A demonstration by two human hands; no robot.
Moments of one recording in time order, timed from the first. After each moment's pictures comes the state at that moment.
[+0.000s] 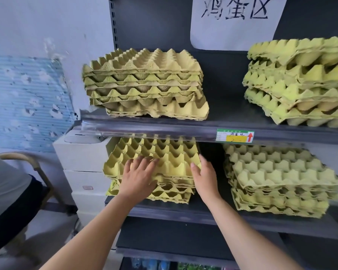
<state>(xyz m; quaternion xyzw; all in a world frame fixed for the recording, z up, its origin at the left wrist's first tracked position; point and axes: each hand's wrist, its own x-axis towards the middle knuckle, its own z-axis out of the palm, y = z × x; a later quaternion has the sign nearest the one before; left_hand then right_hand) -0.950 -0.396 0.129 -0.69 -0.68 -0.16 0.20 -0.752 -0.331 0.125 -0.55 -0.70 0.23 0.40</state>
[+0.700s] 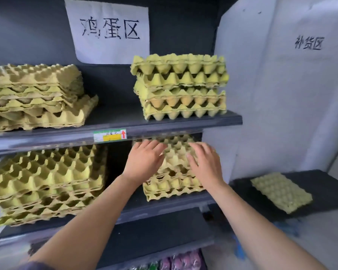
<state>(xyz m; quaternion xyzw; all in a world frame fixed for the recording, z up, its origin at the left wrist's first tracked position) -0.634 -0.375 0.220 -0.81 -0.47 -0.26 0.24 -0.435 -0.380 0.194 -0.57 -0.72 -0.11 0.39</state>
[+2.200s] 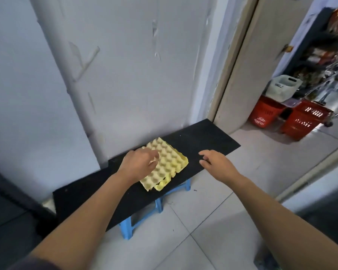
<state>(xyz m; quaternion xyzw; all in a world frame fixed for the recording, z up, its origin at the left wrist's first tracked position) 0.136 -0.161 0.069 -0.92 -0.37 -0.08 -0.08 0.370 -0.277 0.069 -0.81 -0.56 0.13 0.13</state>
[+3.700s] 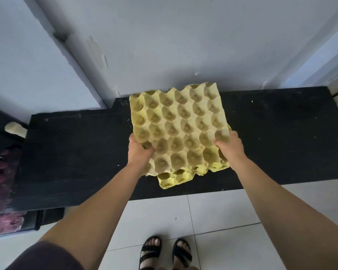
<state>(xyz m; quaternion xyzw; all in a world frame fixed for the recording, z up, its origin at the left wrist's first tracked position) 0.243 0.016 -0.303 -0.36 -0.74 -0.32 -0.47 0.500 0.051 -0.315 -0.82 -0.39 0.38 0.17</state>
